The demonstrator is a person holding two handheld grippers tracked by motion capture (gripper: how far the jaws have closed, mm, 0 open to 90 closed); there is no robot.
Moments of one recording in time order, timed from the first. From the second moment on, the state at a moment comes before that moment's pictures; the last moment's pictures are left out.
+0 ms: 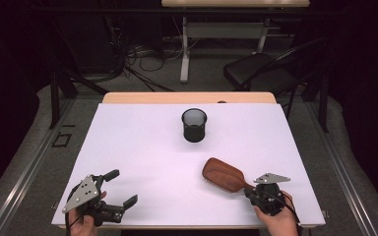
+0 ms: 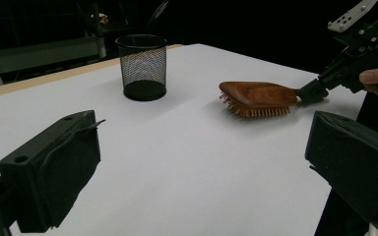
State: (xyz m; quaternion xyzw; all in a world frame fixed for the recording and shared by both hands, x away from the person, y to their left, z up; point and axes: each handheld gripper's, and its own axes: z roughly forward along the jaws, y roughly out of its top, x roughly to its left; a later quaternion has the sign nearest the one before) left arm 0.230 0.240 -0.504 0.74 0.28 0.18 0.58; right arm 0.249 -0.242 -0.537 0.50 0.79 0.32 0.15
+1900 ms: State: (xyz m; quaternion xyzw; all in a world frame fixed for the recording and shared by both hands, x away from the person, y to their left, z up) left arm 0.230 0.238 -0.506 0.74 0.28 0.18 0.58; right arm 0.266 -0.249 -0.523 0.45 0.82 0.32 0.13
